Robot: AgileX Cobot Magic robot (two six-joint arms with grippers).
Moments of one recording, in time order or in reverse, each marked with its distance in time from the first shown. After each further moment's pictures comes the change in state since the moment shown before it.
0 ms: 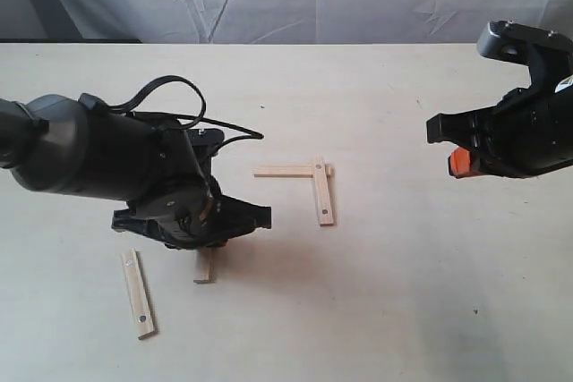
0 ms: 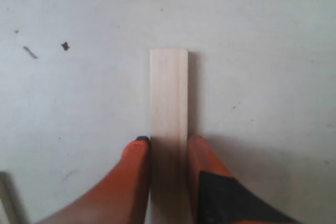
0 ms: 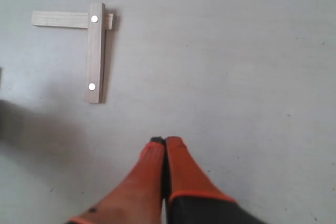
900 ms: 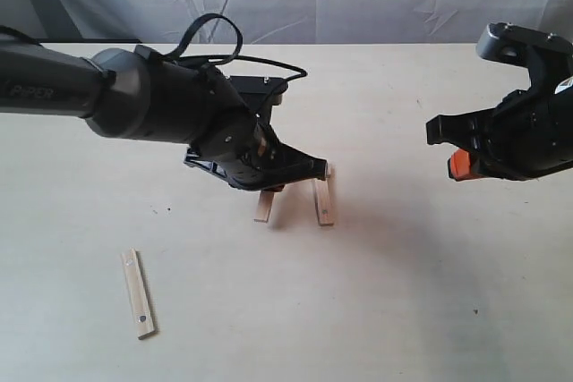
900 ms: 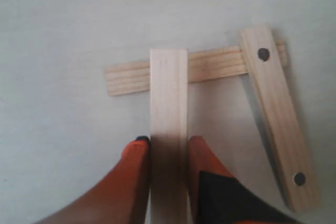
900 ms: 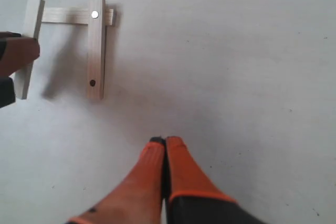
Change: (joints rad) left arm 0.032 0.139 -0.289 -0.168 -0.085 0.395; right arm 0.000 0.000 0.000 0.000 0.011 0.006
